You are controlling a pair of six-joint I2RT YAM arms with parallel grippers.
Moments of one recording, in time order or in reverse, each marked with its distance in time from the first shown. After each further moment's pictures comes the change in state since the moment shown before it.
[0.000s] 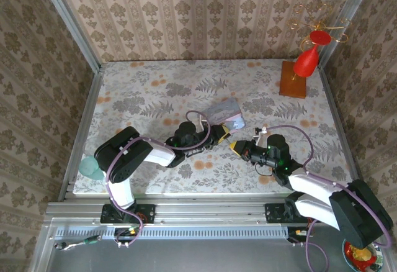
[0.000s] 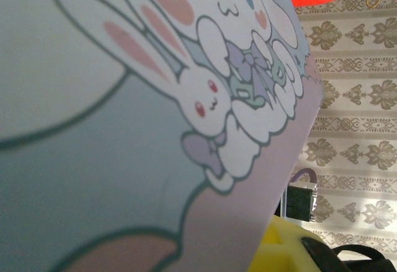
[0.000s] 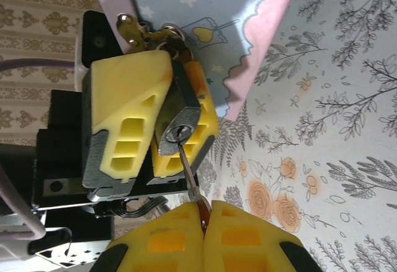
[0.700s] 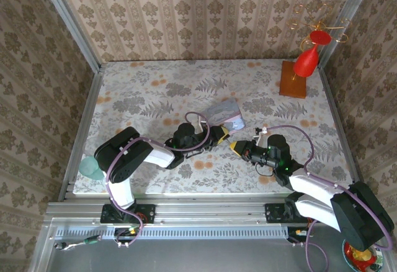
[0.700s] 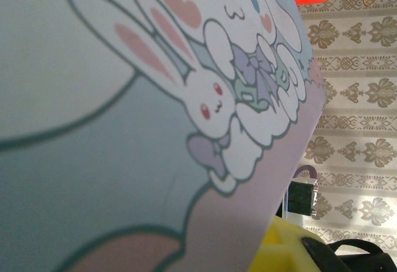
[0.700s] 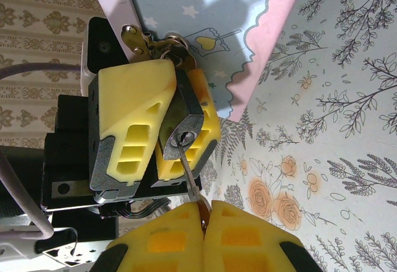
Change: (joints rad) left arm -0.002 0.000 -0.022 0.029 0.002 -0.008; right arm 0.000 -0.014 0.000 -0.020 0.000 -0.002
